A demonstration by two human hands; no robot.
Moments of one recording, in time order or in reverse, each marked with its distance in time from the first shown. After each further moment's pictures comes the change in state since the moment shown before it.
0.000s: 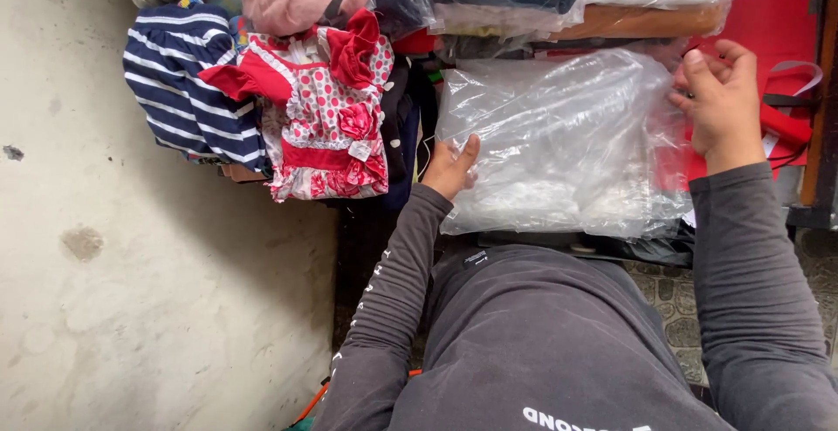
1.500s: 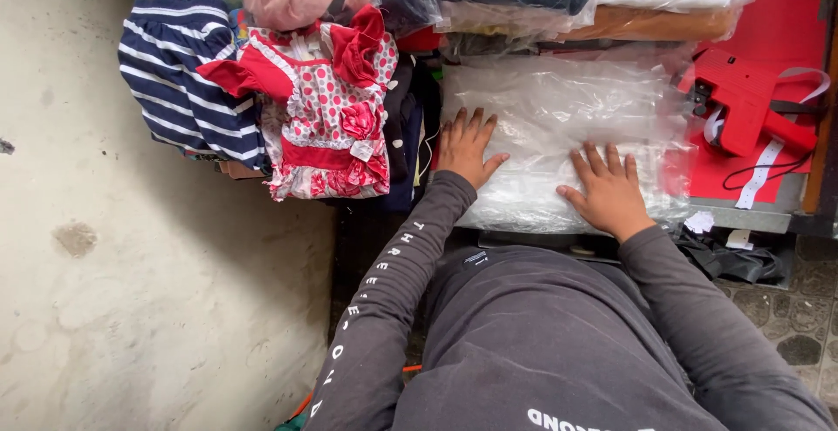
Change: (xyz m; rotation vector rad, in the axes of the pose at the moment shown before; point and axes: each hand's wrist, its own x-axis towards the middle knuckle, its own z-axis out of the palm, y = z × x) left_hand 0.113 -0.089 0.019 1.172 0.335 0.806; right_hand -0.115 0.055 0.089 -1.214 -0.452 -0.275
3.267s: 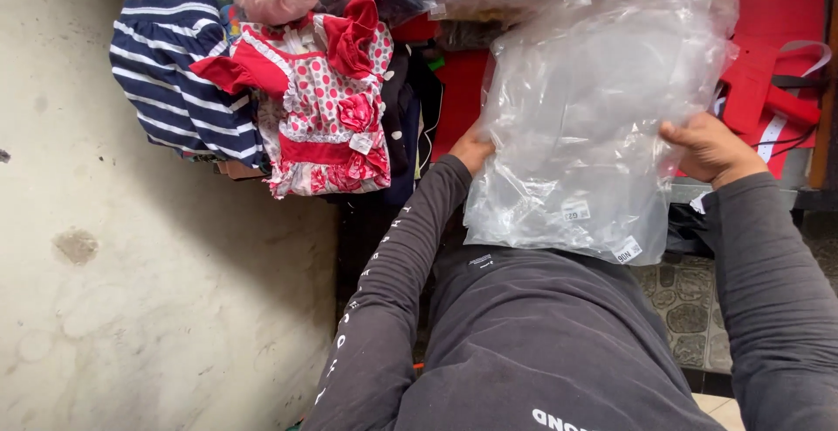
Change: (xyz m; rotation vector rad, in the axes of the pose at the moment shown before) left_hand 0.008 0.006 -0.016 -1.292 -0.419 -0.466; right_hand 0.009 0.101 -0.074 1.265 -0.193 0.563
